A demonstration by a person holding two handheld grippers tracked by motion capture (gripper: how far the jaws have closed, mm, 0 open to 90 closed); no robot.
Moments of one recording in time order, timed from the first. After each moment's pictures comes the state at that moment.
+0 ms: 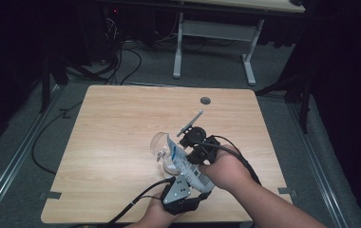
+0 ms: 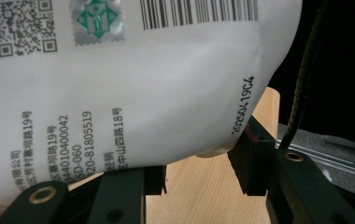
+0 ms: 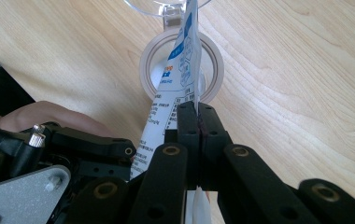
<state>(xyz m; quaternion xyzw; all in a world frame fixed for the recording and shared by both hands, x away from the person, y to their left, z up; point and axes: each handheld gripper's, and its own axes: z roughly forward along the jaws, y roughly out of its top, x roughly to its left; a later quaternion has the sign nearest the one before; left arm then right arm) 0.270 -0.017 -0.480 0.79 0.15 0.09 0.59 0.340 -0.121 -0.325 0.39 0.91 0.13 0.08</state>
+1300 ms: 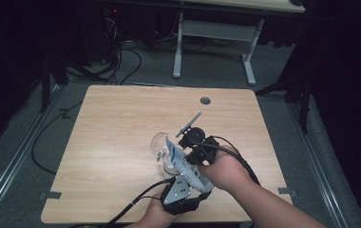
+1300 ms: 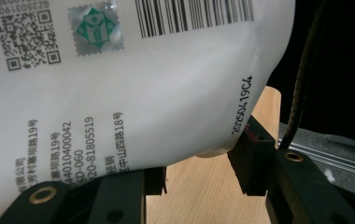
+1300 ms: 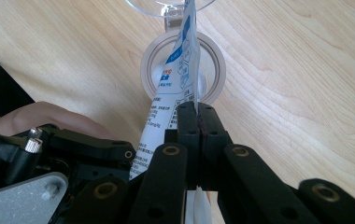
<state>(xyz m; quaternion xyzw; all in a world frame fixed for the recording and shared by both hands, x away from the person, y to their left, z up) 0.270 -0.017 -0.480 0.79 0.15 0.09 0.59 0.339 -0.118 -0.327 0.39 0.91 0.13 0.08</state>
